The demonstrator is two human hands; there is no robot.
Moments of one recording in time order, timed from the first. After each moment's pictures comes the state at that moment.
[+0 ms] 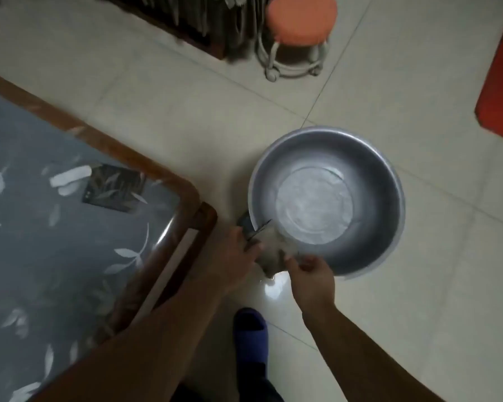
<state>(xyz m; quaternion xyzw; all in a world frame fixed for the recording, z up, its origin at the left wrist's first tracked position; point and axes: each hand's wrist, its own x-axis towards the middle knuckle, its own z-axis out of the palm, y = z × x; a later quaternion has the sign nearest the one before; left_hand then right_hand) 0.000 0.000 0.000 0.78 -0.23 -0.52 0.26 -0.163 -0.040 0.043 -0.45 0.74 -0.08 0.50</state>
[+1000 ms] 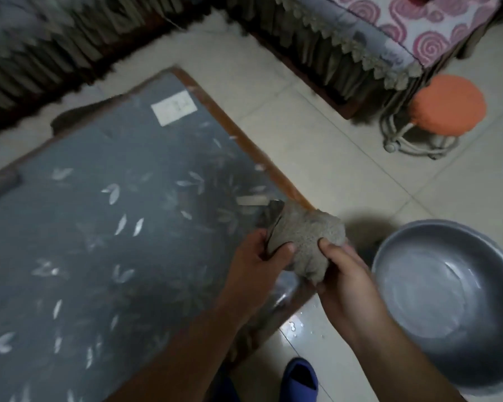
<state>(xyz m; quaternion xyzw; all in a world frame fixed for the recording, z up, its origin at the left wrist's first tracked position) 0.182 0.101 0.145 0.70 -0.08 -0.41 0.58 0.079 -0.005 0.183 -0.27 0.43 -0.16 0.85</state>
